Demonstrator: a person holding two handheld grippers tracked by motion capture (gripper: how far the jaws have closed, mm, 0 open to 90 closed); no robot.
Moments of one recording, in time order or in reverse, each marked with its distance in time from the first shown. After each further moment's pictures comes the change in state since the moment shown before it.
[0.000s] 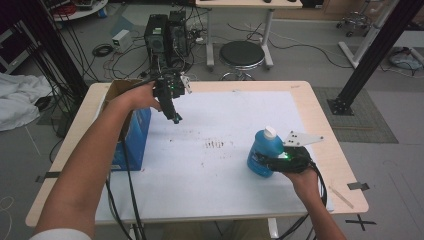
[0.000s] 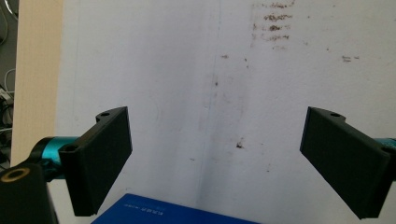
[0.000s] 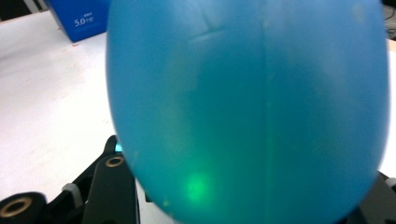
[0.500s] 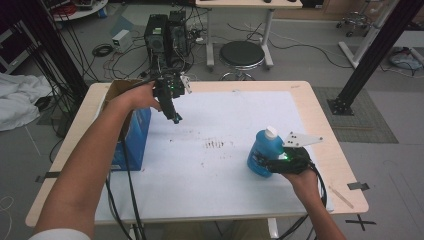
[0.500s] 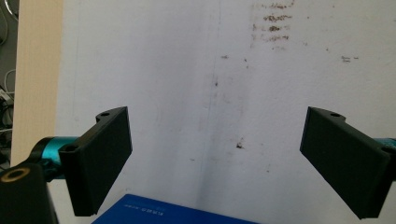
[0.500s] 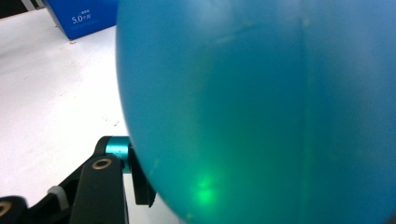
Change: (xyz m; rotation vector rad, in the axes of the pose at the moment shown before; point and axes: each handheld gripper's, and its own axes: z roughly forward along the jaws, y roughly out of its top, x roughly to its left) left arm 0.001 -0.001 0.000 0.001 -0.002 0.003; right arm 0.002 -0.002 0.001 0.003 -0.015 0.005
